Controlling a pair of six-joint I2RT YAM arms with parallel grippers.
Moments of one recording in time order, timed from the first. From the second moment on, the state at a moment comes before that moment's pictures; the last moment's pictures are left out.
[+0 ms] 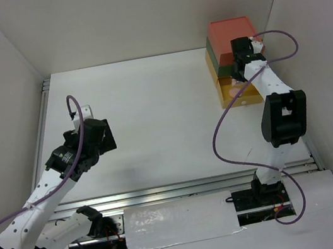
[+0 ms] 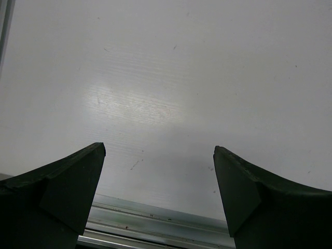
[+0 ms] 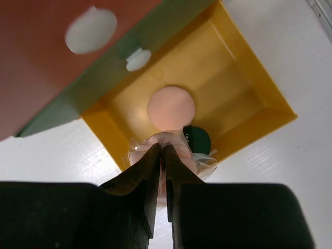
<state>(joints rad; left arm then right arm) -0.56 0.95 1.02 -0.92 -0.60 -0.57 -0.01 1.82 1.54 -0.59 0.37 0.54</state>
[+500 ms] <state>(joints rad) -0.56 0.97 1.02 -0.91 -0.58 -0.56 -0.06 1.75 1.35 -0.47 0.27 0.61</state>
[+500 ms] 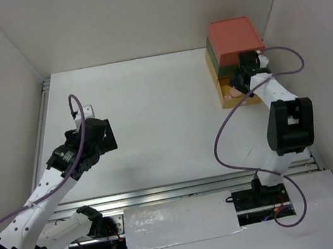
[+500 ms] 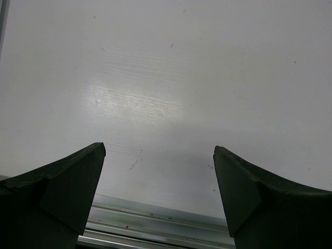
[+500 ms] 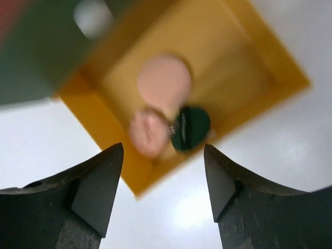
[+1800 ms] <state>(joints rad) -0.56 0.93 1.01 -0.89 -0.55 -0.53 -0.36 1.66 0.87 -0.04 -0.12 1.05</state>
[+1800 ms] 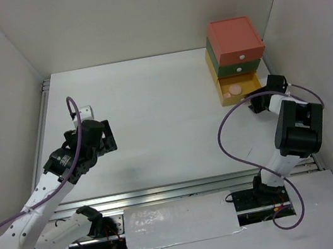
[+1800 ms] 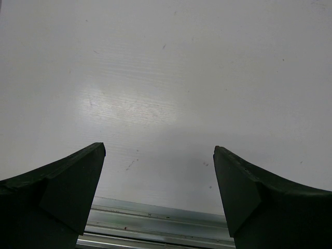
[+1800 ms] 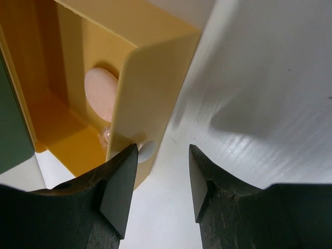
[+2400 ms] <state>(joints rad) -0.56 0.94 1.01 -0.89 -0.56 -0.53 -0.32 1.92 1.16 -0.03 -0.19 1.08</state>
